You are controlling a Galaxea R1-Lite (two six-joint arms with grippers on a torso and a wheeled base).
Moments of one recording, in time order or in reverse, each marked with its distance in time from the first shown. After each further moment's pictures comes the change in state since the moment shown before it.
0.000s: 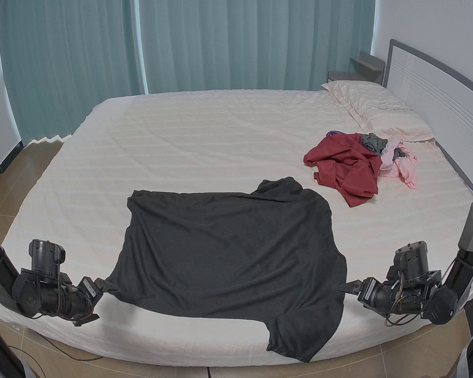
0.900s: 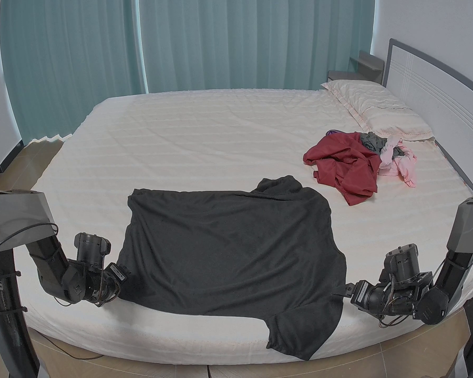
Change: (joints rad) left arm -0.148 0.360 -0.283 -0.125 0.404 -0.085; right arm 0.021 0.069 -0.038 -0.001 -0.005 0.001
